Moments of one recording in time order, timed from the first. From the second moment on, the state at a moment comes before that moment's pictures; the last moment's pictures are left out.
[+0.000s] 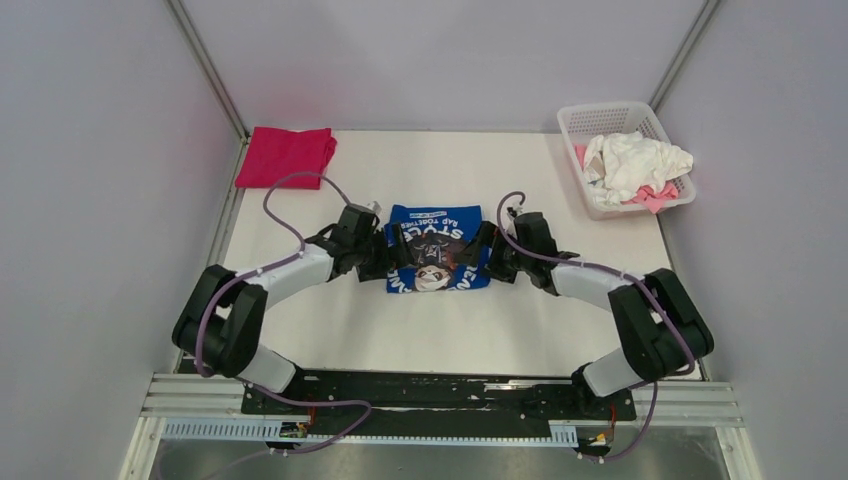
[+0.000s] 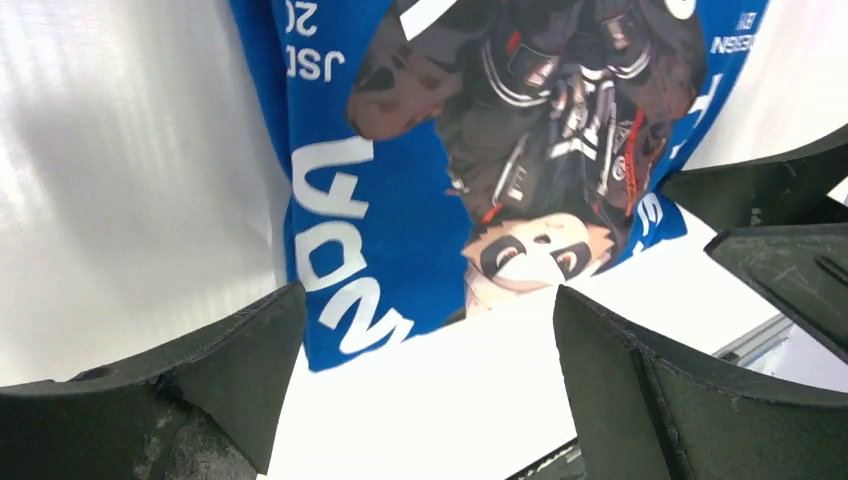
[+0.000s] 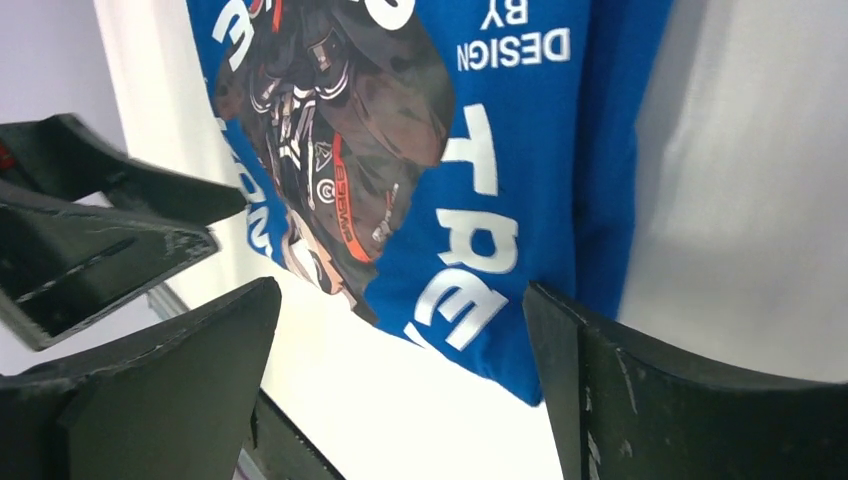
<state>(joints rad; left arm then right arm) -0.49 1.54 0.80 -0.13 0.24 -0.75 0.42 1.54 0.64 0.21 -0.39 0.81</state>
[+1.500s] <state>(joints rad) -0.59 2.02 1.49 -0.57 -0.40 -0.51 0.42 0.66 0.44 -0.30 0.21 0.67</state>
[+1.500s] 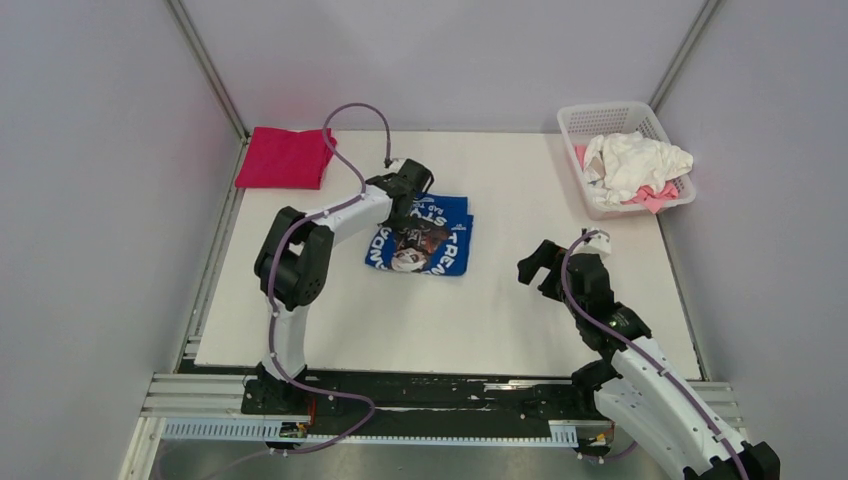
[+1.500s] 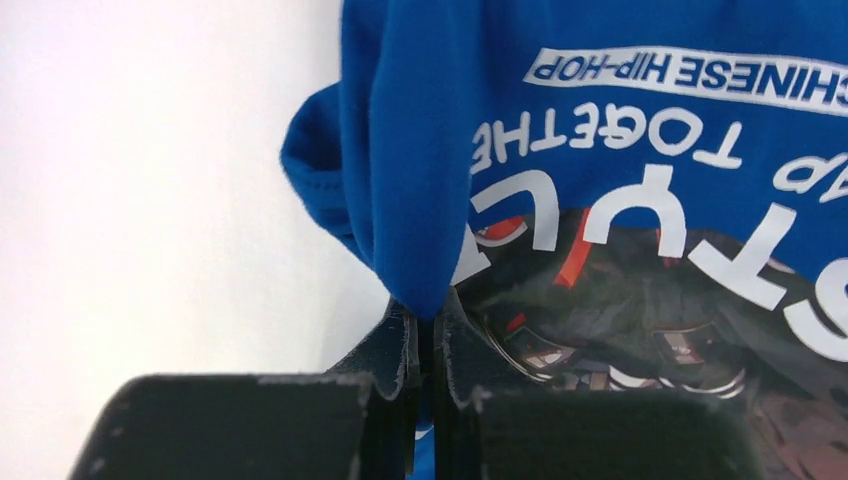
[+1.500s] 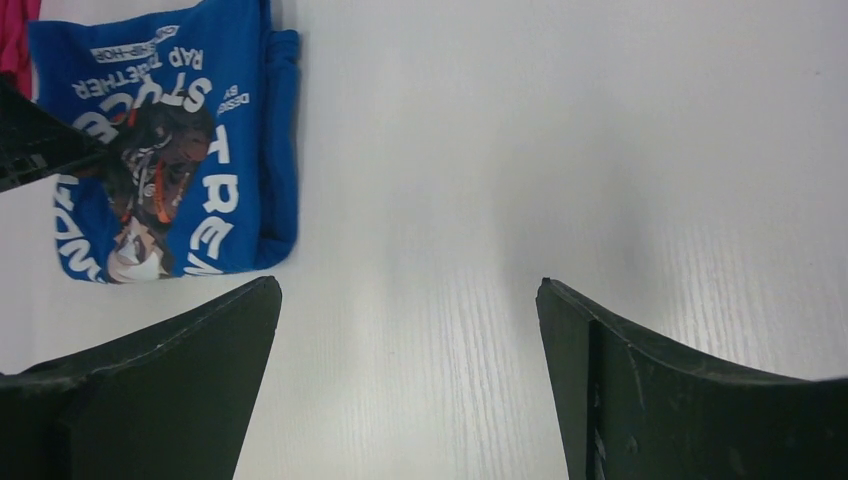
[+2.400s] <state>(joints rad) -0.18 2.22 2.07 -0.35 -0.74 0.31 0.42 0.70 0.44 -0.32 0.38 0.67</state>
